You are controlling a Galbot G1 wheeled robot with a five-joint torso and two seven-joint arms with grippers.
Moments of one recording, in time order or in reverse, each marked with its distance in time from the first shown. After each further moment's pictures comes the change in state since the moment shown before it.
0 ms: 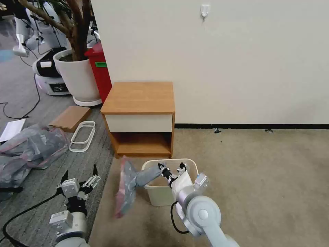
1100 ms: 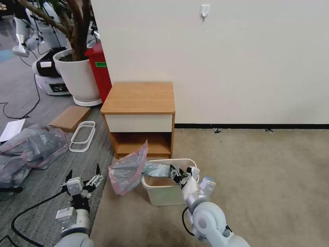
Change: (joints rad) left arm -0.048 0.017 0.024 0.062 -0.001 -0.003 0.001; right arm -0.012 -0.126 -0.021 -0.046 -0.311 0.037 -0.054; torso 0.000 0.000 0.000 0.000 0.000
